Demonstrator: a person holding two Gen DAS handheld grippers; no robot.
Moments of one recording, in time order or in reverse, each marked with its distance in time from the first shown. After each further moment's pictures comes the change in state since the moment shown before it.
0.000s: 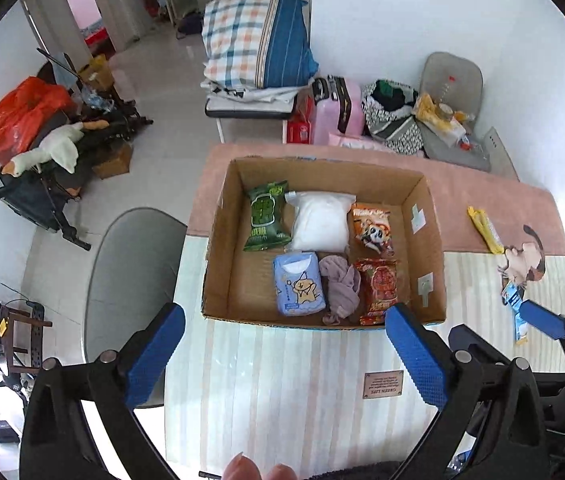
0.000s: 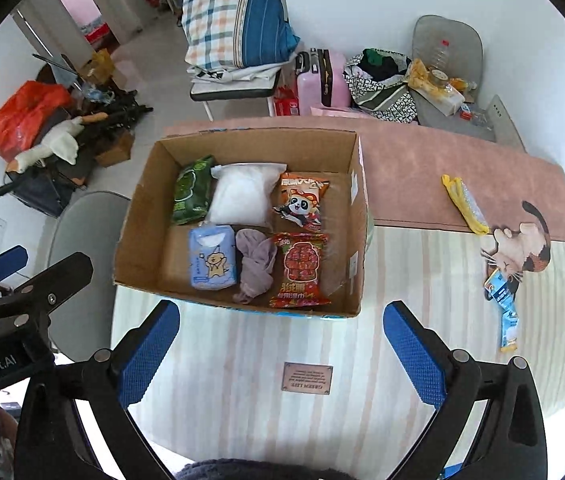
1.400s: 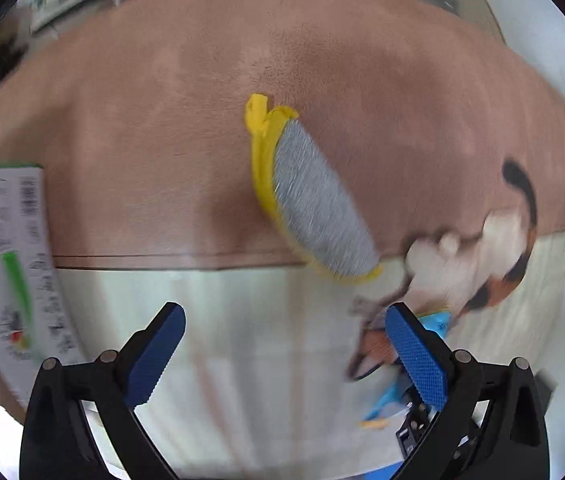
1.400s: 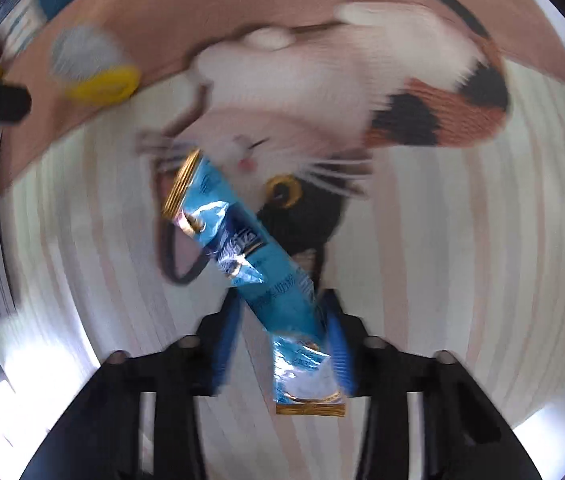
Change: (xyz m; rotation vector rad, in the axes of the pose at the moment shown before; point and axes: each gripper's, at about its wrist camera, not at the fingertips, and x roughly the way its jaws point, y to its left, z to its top) left arm 0.313 -0.445 0.072 0.040 0.647 -0.135; right arm 0.198 -0.494 -0.041 0.466 0.409 -0.062
